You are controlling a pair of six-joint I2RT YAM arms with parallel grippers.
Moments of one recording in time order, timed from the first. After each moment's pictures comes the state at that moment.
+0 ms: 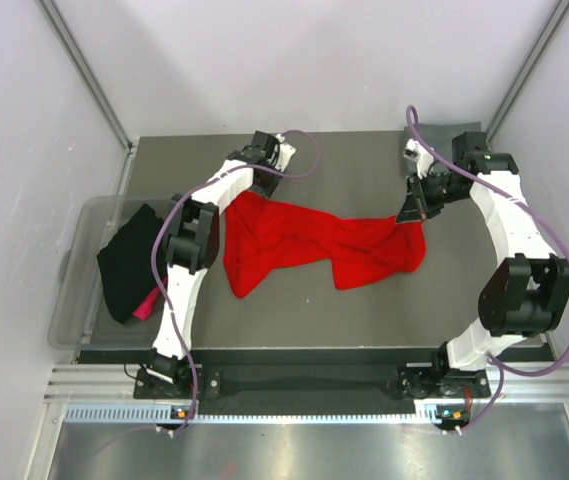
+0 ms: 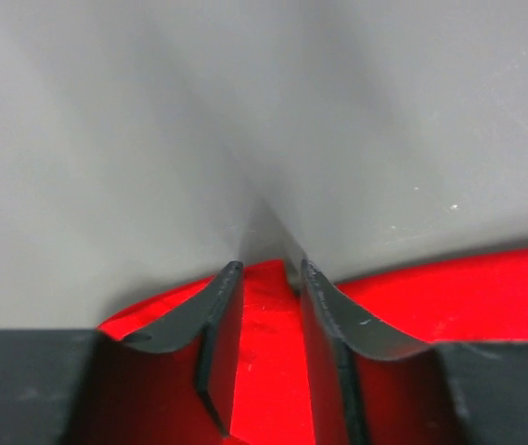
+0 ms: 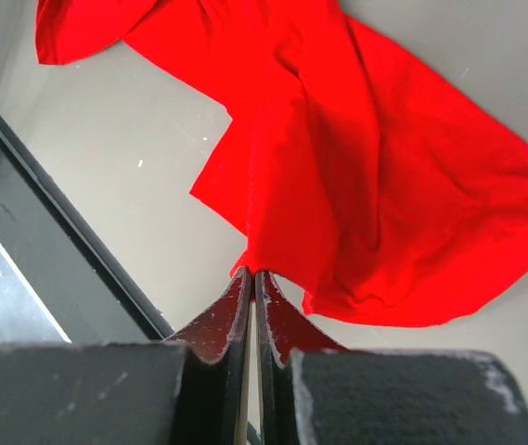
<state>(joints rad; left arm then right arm) -0.36 2.41 2.06 -0.64 -0.02 0.27 -0.02 1.60 1.49 -1.10 -0.74 -0.46</state>
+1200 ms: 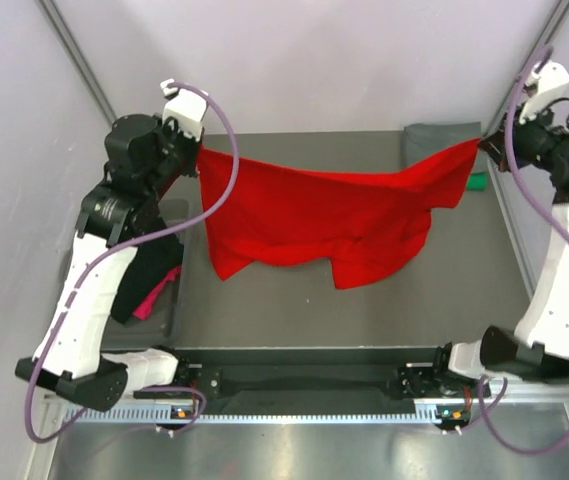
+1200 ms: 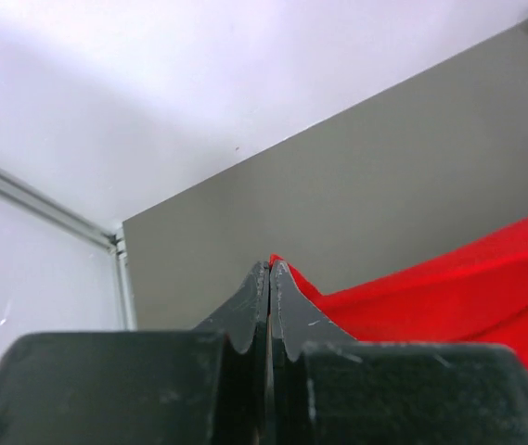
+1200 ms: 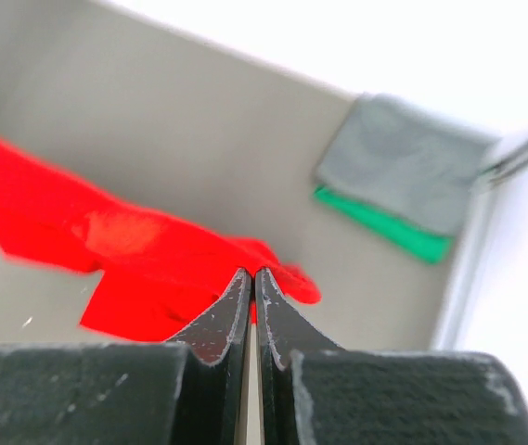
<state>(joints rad) -0.36 1.25 1.70 -0.64 -0.09 0.27 -0.30 1.39 1.98 -1.10 -0.66 -0.36</state>
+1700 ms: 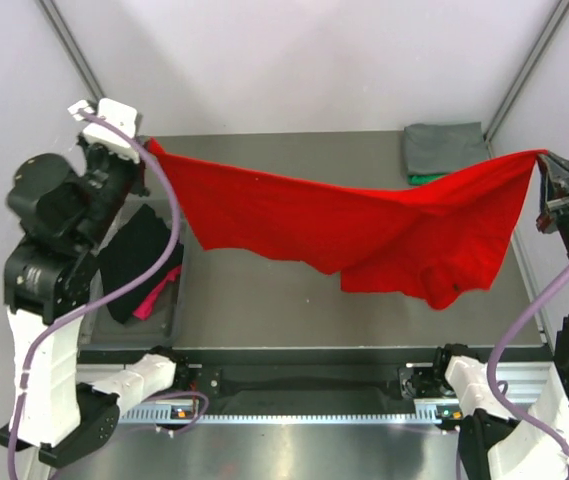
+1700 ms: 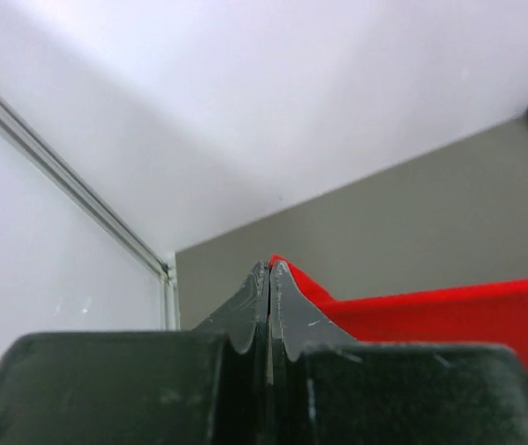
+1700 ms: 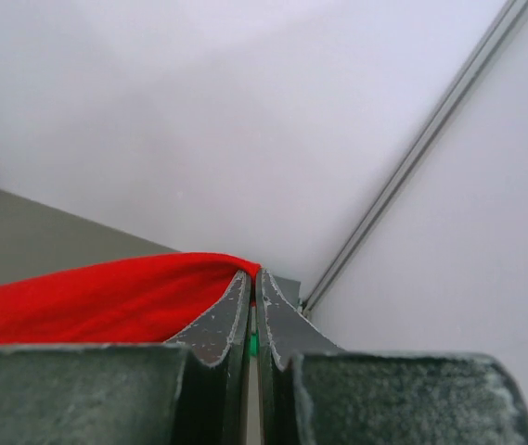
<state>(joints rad) -0.31 1.04 1.82 -0.77 -0.08 0.29 -0.30 0.86 1.93 -0.86 -0.45 -0.28</state>
